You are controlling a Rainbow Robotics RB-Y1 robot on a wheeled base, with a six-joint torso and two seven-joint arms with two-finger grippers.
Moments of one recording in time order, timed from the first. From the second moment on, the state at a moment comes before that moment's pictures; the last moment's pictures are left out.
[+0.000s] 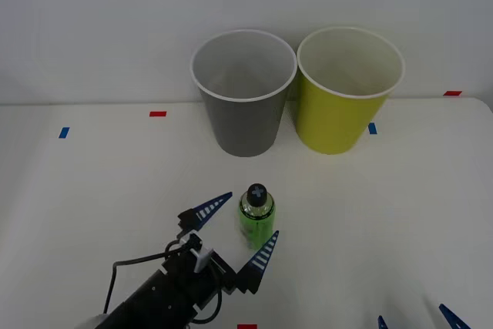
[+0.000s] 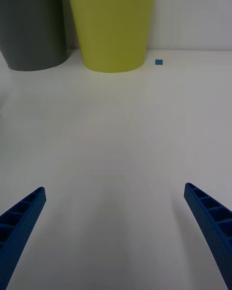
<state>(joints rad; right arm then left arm) 0.92 -0.49 0.30 -1.83 -0.20 -0.59 1.54 0.09 0.57 -0.82 -1.74 0.47 -0.41 -1.80</state>
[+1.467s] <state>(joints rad) 0.92 -0.49 0.30 -1.83 -0.20 -0.59 1.54 0.02 0.52 -0.81 -1.74 0.48 -0.31 -1.79</state>
